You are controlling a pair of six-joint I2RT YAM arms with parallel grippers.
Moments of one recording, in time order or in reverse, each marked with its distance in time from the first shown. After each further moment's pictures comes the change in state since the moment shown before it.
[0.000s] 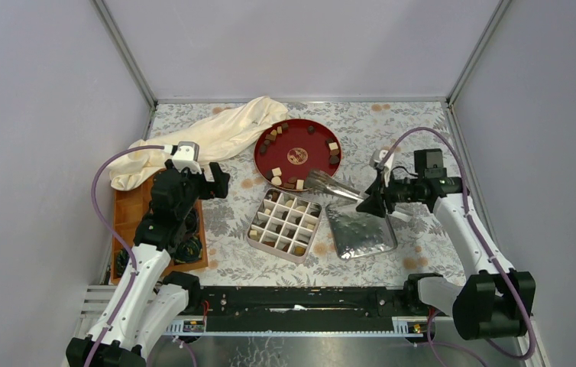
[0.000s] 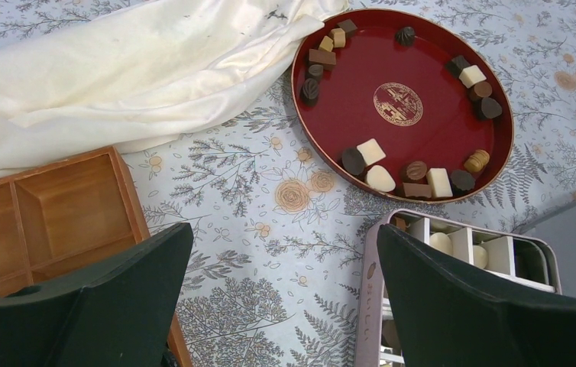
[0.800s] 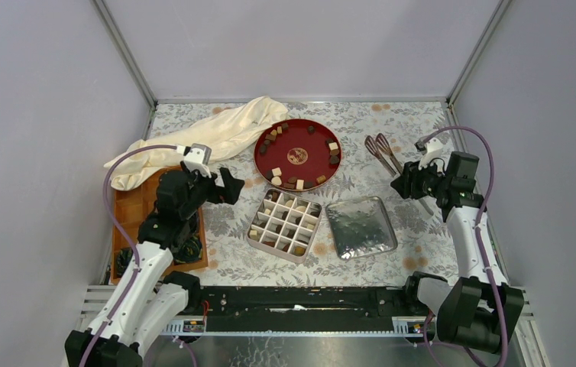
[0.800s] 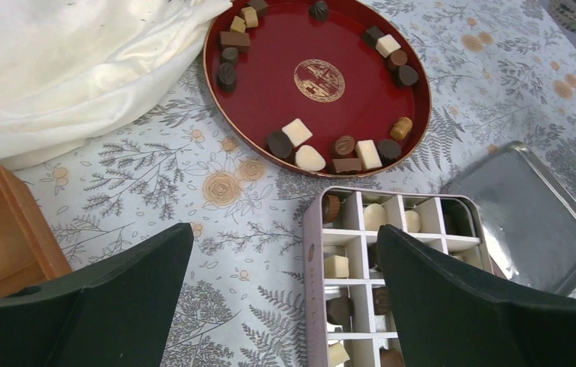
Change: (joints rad) left arm -0.031 0.023 -0.026 0.047 0.176 -0.031; right arm -0.310 -0.084 -0.121 0.393 0.343 0.494
